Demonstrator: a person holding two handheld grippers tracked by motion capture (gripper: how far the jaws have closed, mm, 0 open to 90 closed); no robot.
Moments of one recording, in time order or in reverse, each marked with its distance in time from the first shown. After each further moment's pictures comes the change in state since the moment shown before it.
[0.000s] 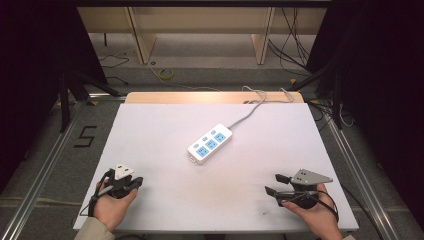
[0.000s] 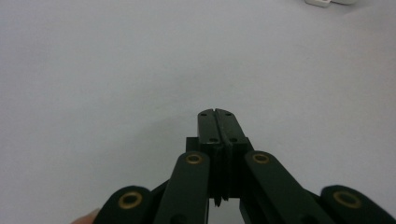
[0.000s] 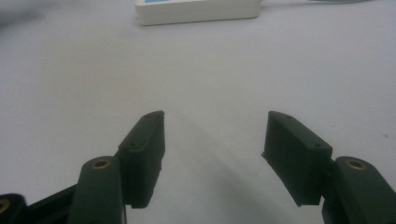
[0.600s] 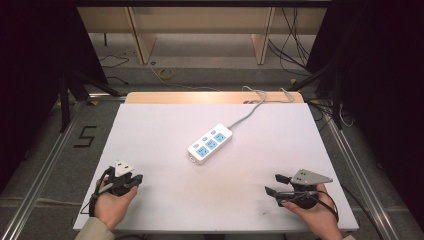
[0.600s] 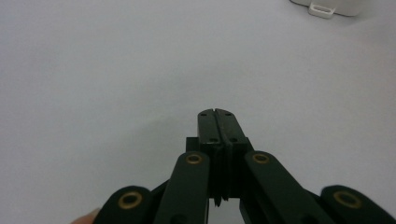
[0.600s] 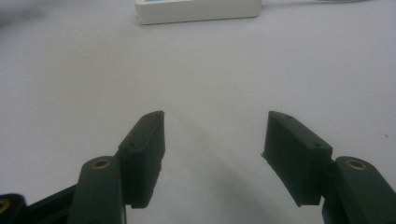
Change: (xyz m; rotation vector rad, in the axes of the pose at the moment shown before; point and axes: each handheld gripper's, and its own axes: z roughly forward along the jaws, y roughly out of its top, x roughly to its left) left arm -0.001 0.008 -0.002 -0.006 0.019 -0.011; right arm 0.000 0.000 0.000 0.003 0.001 -0.002
